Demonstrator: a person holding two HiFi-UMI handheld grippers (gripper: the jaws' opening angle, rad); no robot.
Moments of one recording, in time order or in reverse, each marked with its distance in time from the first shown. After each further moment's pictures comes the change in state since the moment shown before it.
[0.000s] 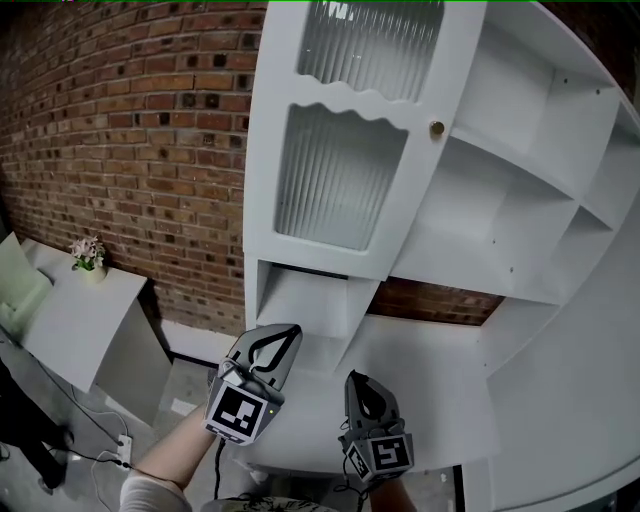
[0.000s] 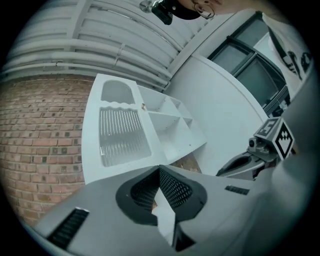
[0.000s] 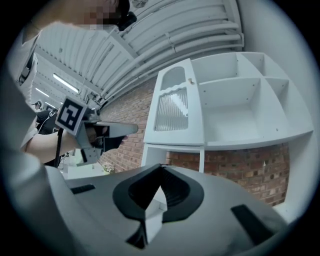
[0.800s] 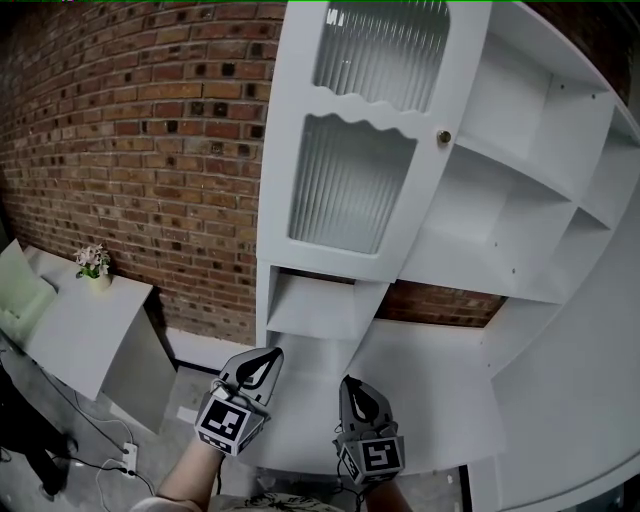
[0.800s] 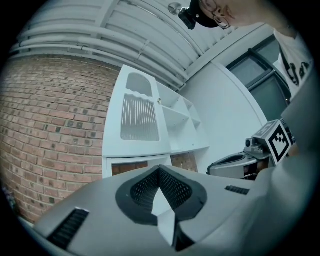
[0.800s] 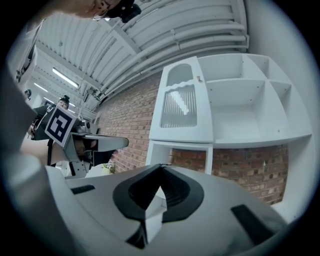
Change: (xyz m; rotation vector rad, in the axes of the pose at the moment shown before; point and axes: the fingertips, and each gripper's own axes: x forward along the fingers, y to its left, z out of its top) left arm -0.049 0.012 -0.066 -0.242 0.015 0.041; right arm 0.010 0.037 -0.007 -0.020 0.030 -0.014
